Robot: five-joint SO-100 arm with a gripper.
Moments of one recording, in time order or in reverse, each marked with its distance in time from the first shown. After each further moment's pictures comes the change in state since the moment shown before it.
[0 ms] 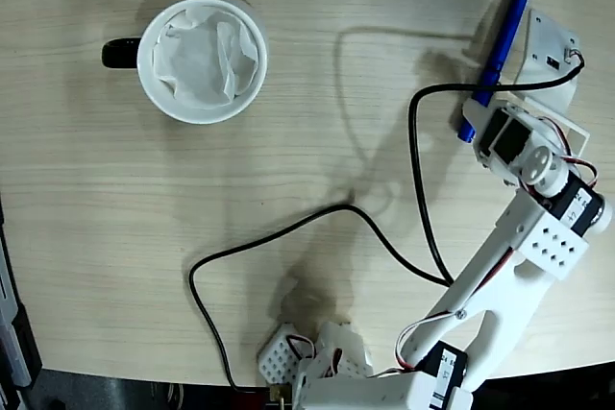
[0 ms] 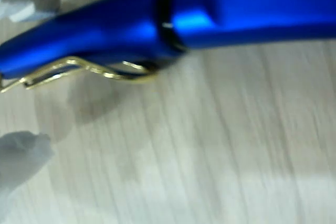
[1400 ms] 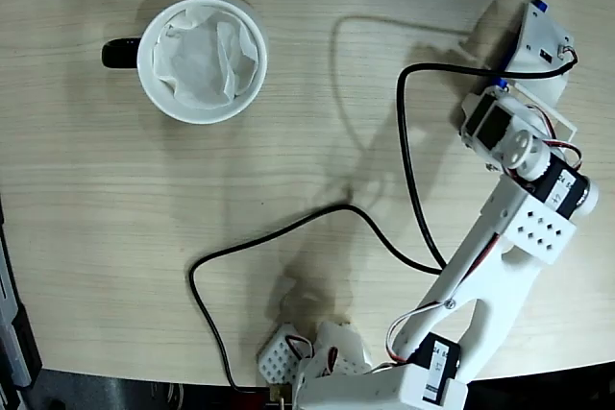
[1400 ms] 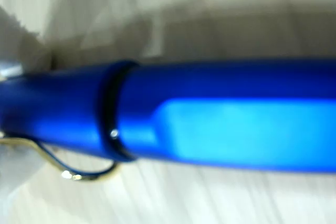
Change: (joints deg) arm -3.3 -1.0 0.7 -1.2 11.4
